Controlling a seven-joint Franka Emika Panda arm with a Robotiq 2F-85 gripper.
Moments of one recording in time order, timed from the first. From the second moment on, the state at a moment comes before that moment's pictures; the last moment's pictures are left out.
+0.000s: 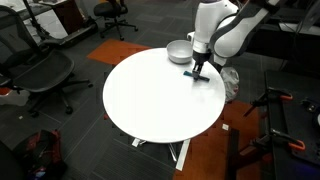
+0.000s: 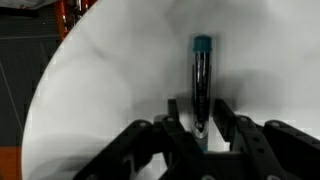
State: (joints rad) arm -0.11 0.52 -0.11 -2.26 -0.09 2.79 -0.07
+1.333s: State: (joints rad) arm -0.18 0.34 -0.11 -2.22 -0.09 2.74 -0.10
